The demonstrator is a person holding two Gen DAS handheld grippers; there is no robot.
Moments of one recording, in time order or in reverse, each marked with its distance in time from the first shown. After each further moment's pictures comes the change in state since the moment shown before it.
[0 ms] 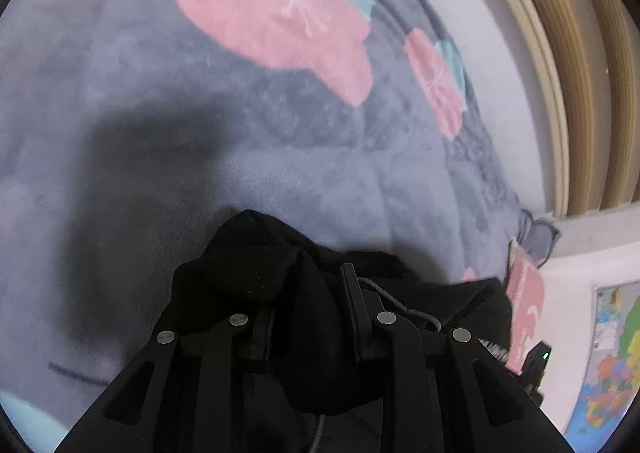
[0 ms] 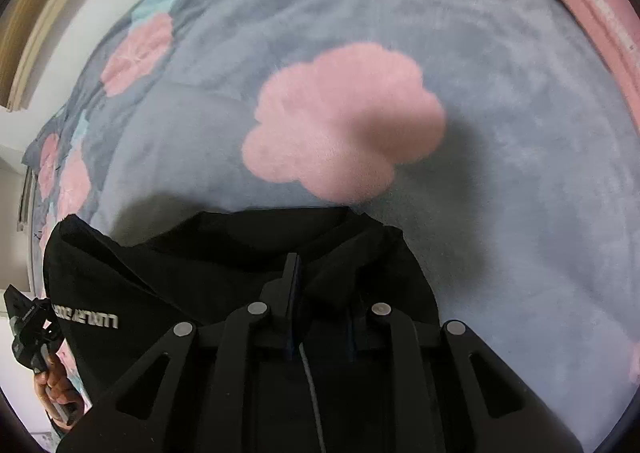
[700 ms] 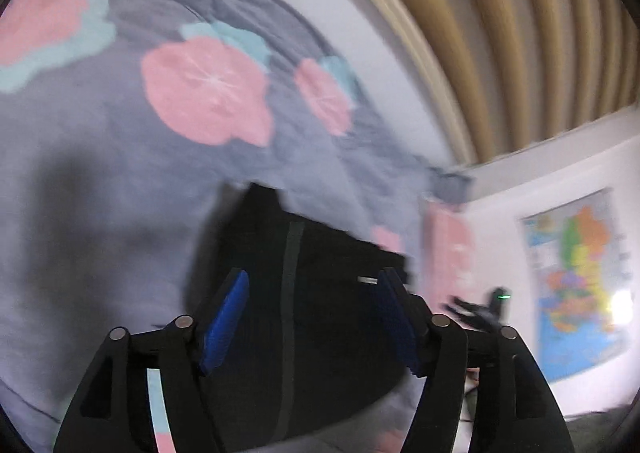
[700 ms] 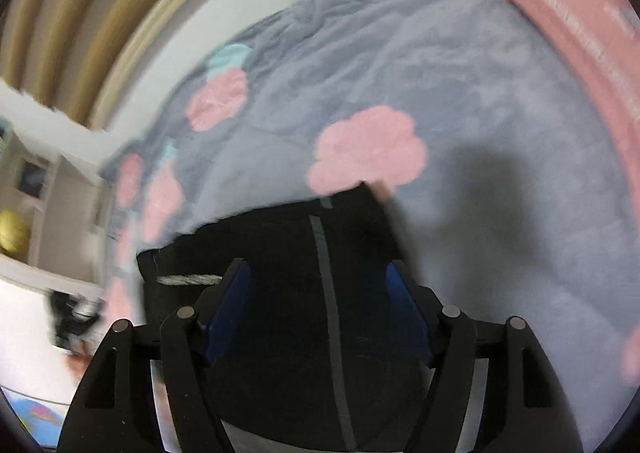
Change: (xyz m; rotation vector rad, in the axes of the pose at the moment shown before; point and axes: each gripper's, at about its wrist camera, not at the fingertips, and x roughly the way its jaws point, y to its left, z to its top) left arm -0.170 0.002 0.004 0.240 0.023 -0.198; right arm -0.127 -0.031 -0.031 -0.062 -0.116 0.162
